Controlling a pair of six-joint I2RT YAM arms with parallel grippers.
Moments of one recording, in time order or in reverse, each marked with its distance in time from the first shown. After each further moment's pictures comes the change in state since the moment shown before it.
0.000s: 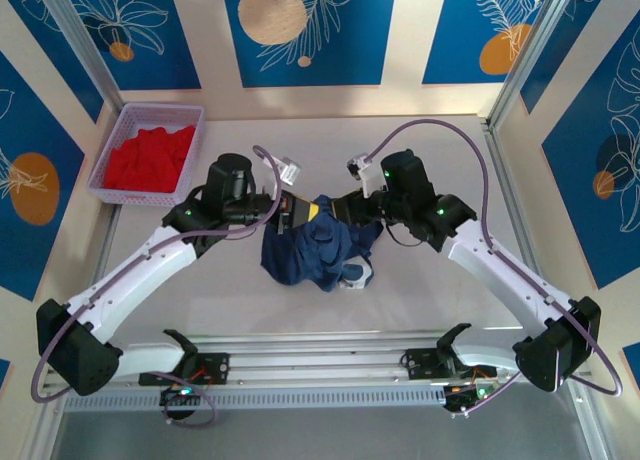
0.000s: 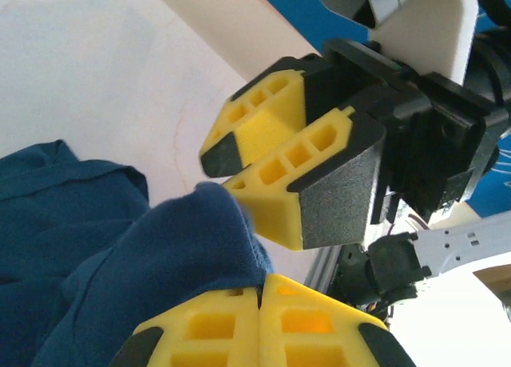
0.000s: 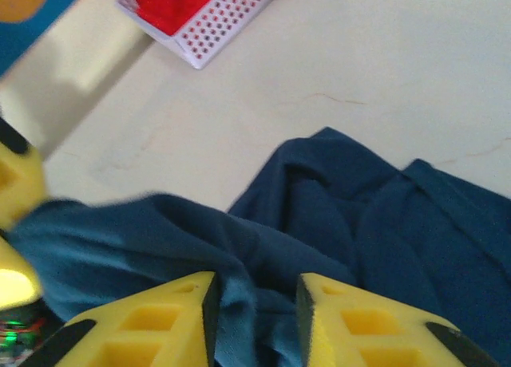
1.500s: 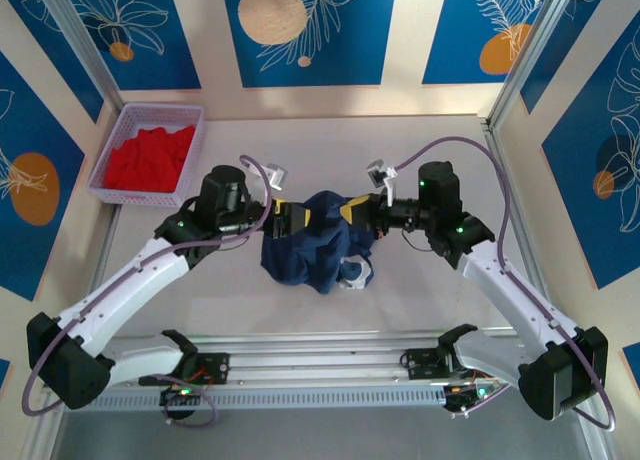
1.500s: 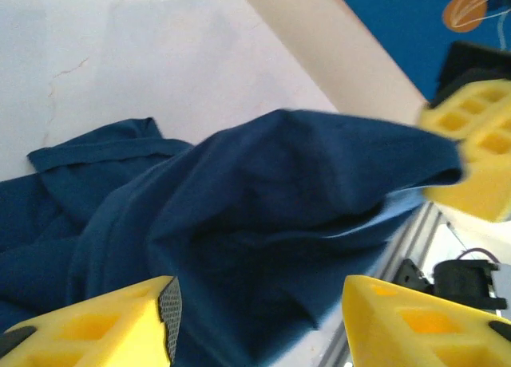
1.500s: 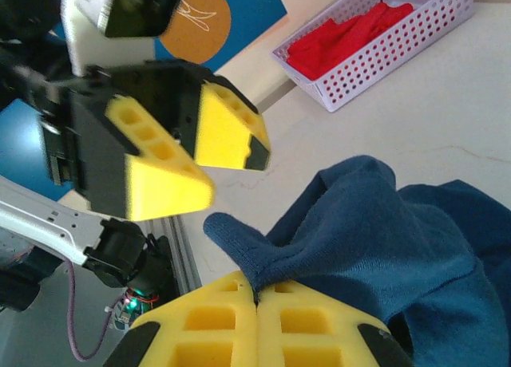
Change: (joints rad) left arm 0.000 -0.072 -0.090 -0.034 -0.198 -0.027; right arm -0.189 -0.145 -0.248 0.353 -0.554 0.061
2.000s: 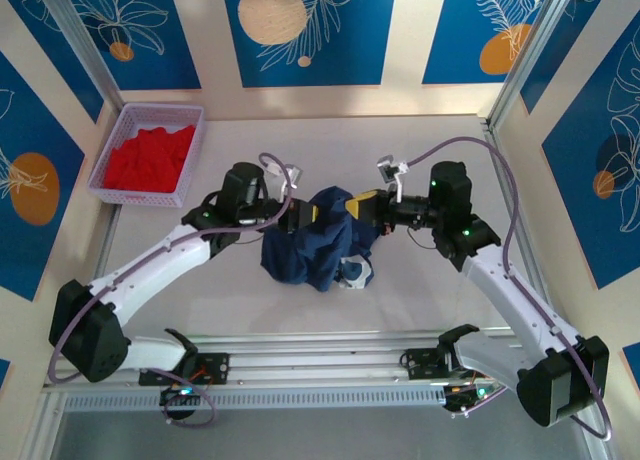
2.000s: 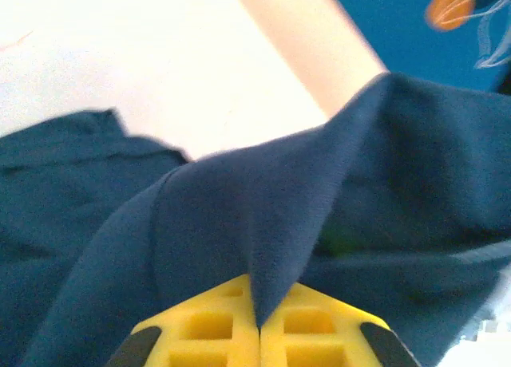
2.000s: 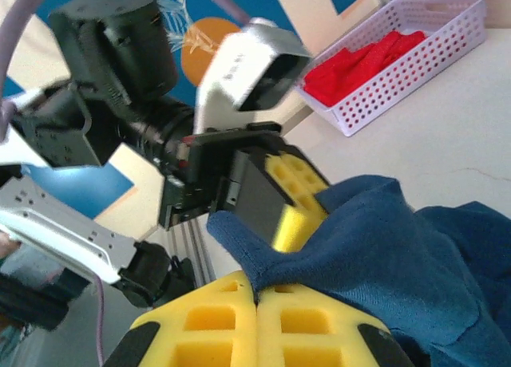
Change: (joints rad) left arm 0.005 0.128 -0.048 0.237 0.137 -0.075; right arm -0.076 -0.045 -0.027 0.095 -0.074 0.121
